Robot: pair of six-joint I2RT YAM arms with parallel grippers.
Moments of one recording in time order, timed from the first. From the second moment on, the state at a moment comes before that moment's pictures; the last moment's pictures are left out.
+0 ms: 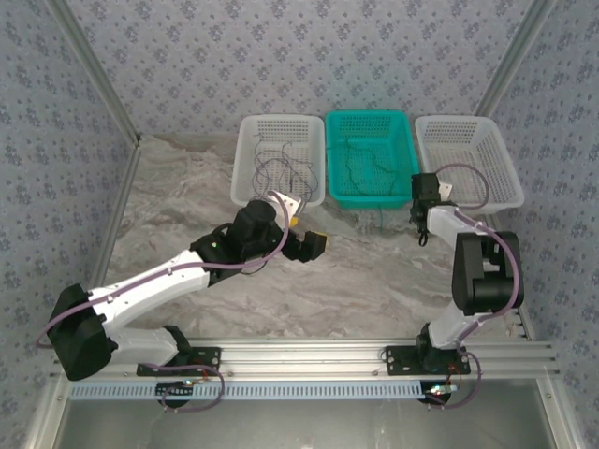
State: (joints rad) left arm -0.91 1.24 0.92 -0.14 0.06 -0.38; right arm 0.03 1.61 0.93 -0.30 0.50 0.31
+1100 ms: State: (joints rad) left arm -0.91 1.21 0.89 -0.16 -0.02 -0.39; right arm -0.18 2.02 1.55 -0.27 0.40 0.27
